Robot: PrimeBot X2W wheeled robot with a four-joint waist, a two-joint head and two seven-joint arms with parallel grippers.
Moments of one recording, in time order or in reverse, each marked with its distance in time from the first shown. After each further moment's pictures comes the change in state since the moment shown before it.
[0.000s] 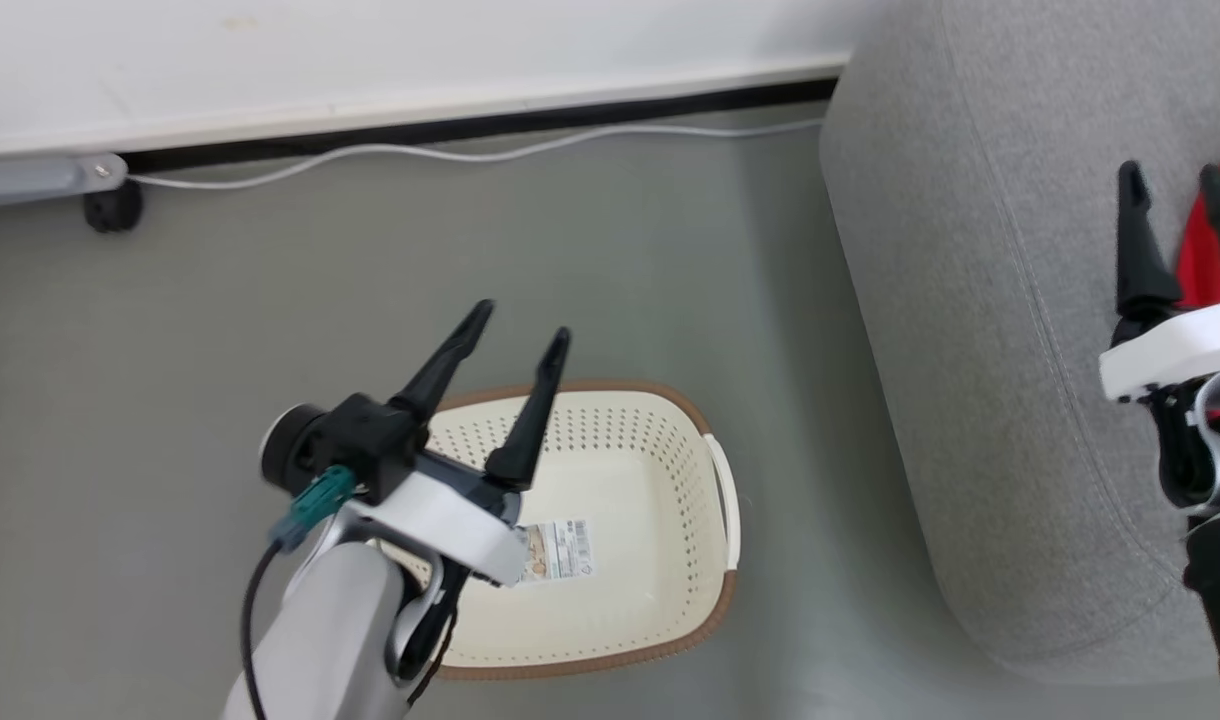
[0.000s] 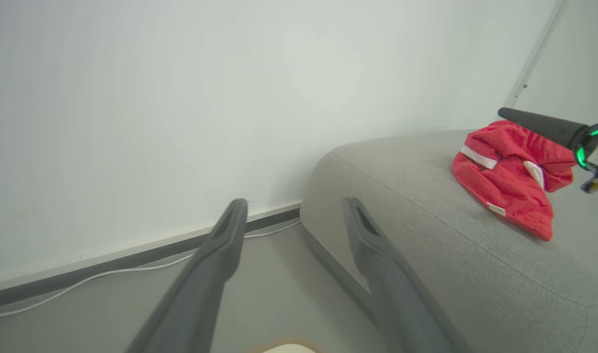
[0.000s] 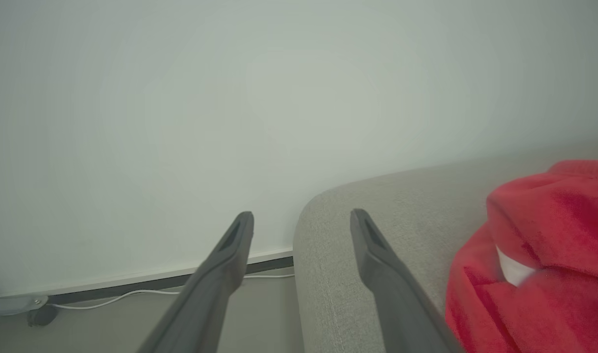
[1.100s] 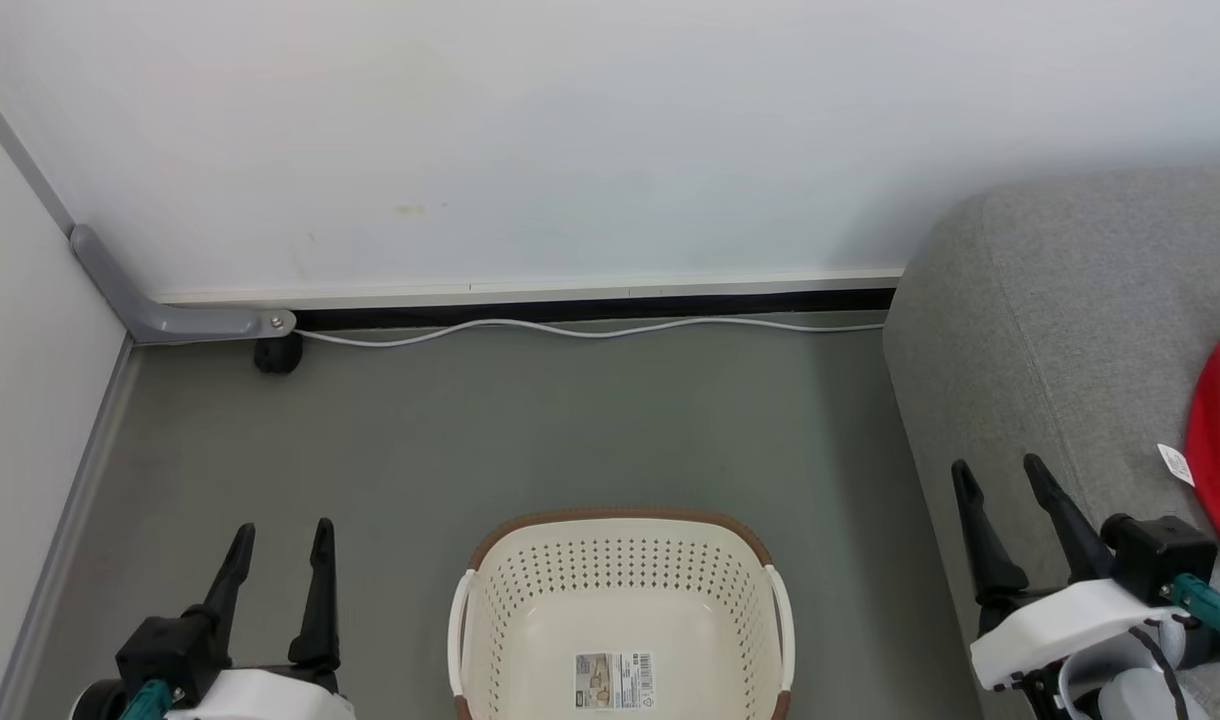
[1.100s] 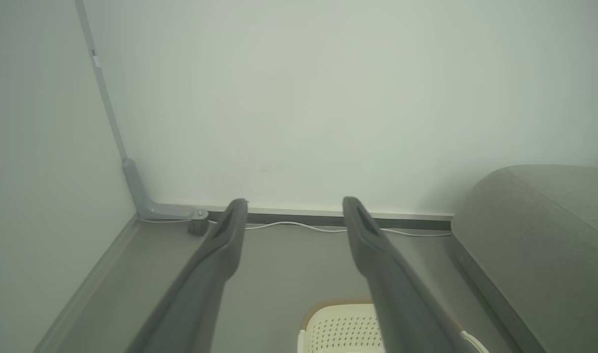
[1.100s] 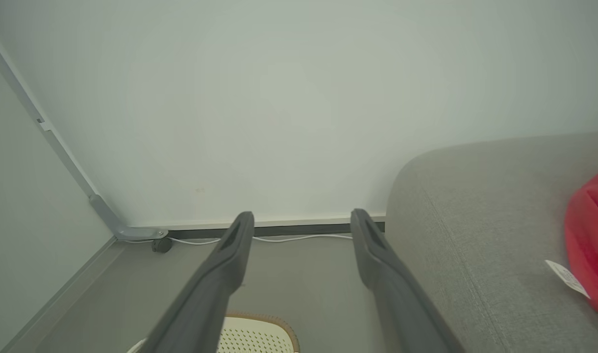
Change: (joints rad) left arm 0.377 -0.033 0.441 -0.027 0.138 0.025 0.000; right arm 0.458 0.128 0.048 -0.215 -0.111 0.000 0.000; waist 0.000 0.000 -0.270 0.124
